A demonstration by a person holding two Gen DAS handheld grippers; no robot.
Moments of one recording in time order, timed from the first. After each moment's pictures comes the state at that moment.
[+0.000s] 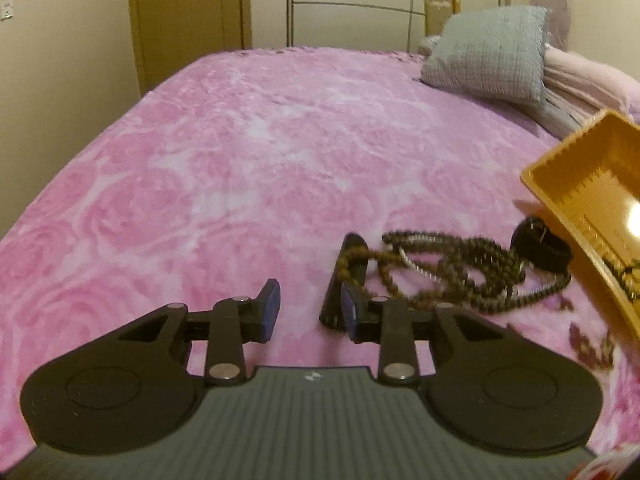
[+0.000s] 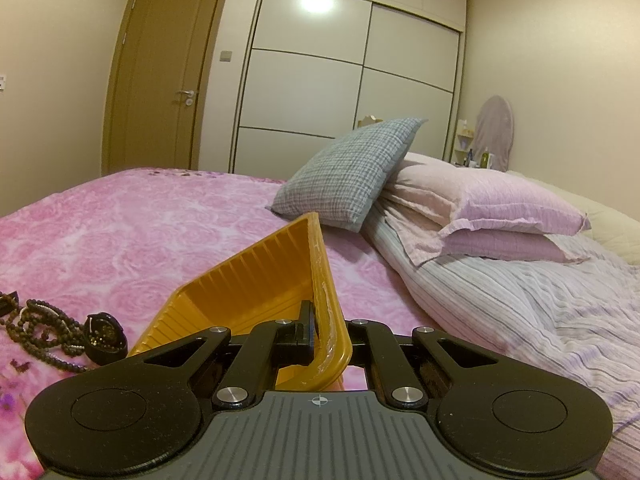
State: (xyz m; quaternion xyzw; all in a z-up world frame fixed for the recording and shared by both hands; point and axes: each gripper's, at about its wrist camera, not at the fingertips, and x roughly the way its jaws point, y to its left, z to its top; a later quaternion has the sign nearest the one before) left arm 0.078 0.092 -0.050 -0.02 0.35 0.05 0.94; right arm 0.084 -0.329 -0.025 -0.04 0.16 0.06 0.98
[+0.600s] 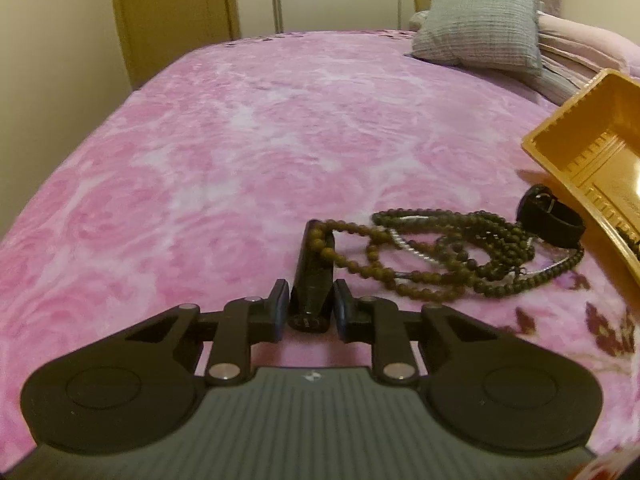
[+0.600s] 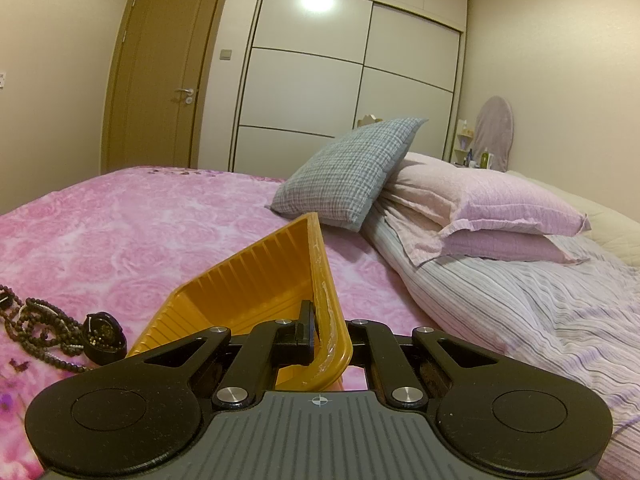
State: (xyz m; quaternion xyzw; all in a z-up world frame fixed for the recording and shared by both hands) left arm 0.091 0.075 -0.062 0.02 0.37 0.06 0.93; right arm 0.085 -0.328 -0.025 -0.04 0.16 0.06 0.98
